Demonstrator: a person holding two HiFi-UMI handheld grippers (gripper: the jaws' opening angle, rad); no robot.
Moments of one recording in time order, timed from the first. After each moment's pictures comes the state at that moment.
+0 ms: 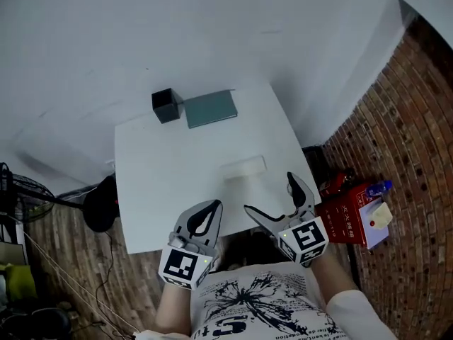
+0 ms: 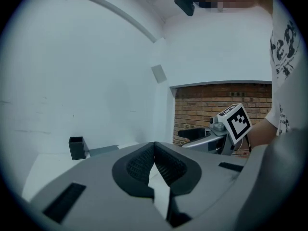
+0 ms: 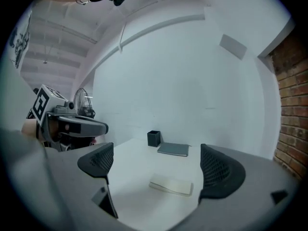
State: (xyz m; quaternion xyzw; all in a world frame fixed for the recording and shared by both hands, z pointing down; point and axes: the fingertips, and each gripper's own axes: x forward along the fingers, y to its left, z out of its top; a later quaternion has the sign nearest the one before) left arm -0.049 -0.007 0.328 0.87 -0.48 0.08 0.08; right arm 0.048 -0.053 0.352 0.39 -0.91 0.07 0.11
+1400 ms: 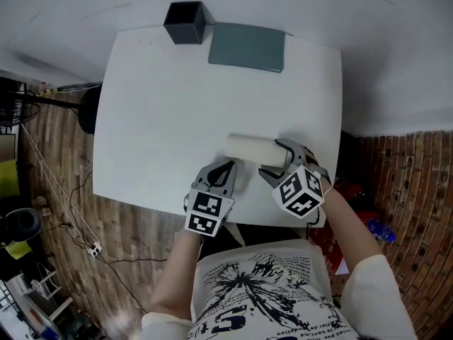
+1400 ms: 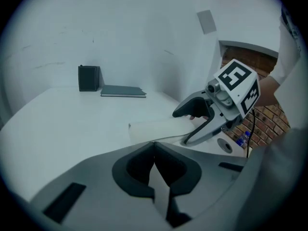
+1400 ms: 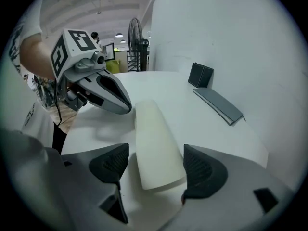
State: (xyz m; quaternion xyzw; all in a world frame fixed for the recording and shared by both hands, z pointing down) left arm -0.043 -0.140 0.596 0.73 -0.59 0.19 0.30; right arm 0.016 -0.188 0.606 0.02 -0.88 -0.05 0.47
